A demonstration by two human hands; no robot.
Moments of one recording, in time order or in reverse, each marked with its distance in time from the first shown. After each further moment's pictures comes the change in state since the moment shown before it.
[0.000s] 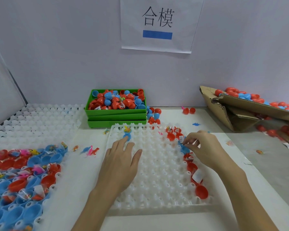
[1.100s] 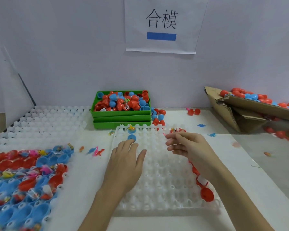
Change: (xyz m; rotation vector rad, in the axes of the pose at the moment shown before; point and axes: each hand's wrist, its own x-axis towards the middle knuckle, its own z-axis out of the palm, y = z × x) left_hand 0.000 0.001 -0.002 0.006 -0.002 0.009; right_hand -0.018 -0.054 0.006 1.012 -0.150 0.130
